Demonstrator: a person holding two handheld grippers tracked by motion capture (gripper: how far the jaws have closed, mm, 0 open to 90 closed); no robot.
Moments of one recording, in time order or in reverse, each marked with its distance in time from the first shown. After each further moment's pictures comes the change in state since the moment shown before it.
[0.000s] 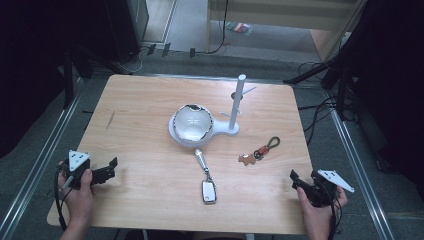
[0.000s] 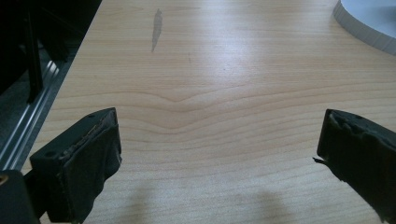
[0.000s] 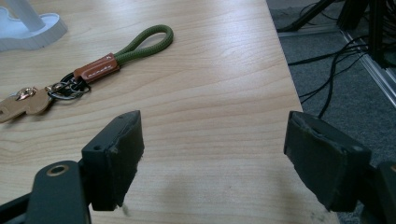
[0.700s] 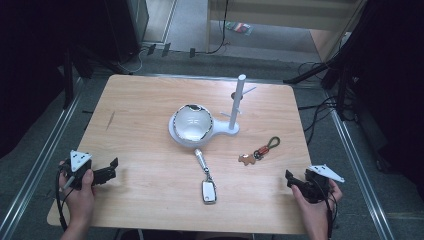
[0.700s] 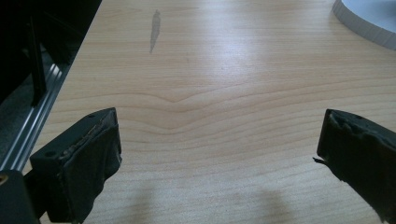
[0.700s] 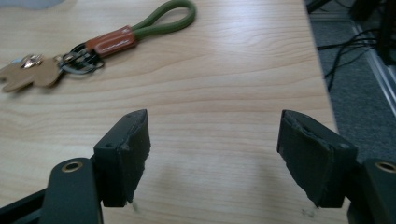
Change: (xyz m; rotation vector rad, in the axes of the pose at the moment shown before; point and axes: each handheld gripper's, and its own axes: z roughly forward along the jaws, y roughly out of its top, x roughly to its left) left arm -0.003 0.000 0.000 0.000 0.007 0.021; right arm 0.018 0.011 0.006 0.119 -0.001 -0.109
